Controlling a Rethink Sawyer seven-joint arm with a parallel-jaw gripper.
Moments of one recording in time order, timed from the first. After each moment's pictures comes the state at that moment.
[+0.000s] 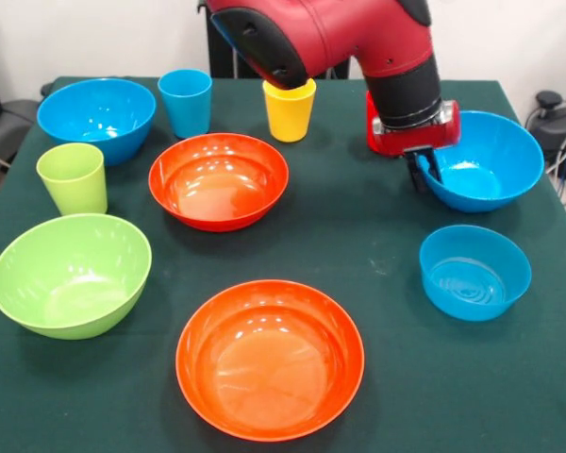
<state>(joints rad) -0.56 -0.37 0.64 1.80 -0.80 0.28 2.51</state>
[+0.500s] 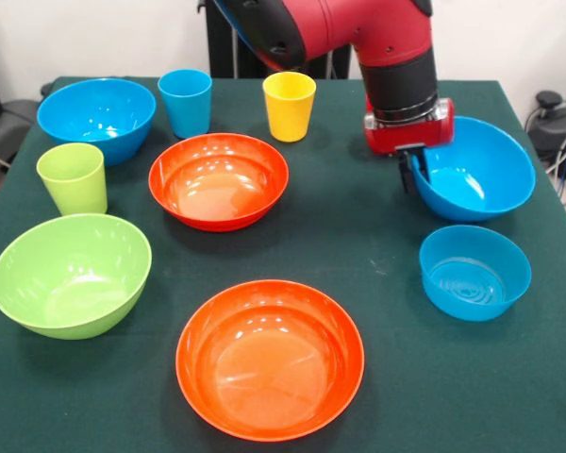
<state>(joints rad) -0.53 -0.43 0.60 1.79 -0.80 0.28 2.51</state>
